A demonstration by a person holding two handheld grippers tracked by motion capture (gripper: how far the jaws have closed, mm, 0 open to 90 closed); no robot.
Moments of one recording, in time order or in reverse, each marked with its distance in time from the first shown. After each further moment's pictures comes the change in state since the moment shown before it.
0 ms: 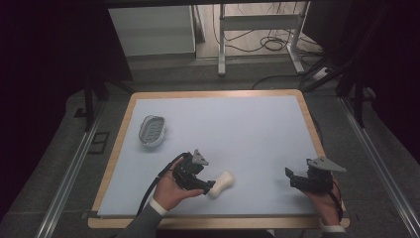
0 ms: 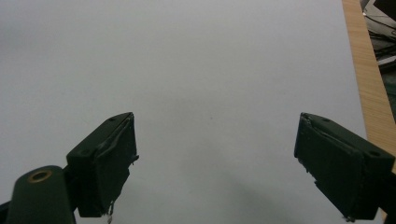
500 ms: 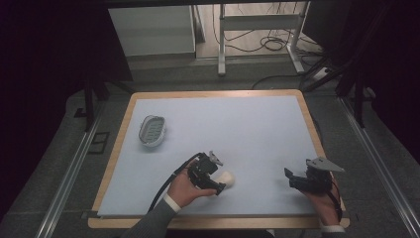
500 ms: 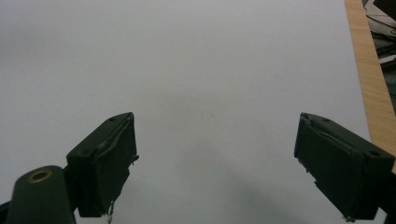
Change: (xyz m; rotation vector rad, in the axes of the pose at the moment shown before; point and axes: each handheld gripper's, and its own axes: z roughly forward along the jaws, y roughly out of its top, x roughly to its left) left arm -0.015 0.022 0.035 0.098 -0.036 0.012; right arm 0.001 -0.001 0.001 0.008 -0.003 -0.005
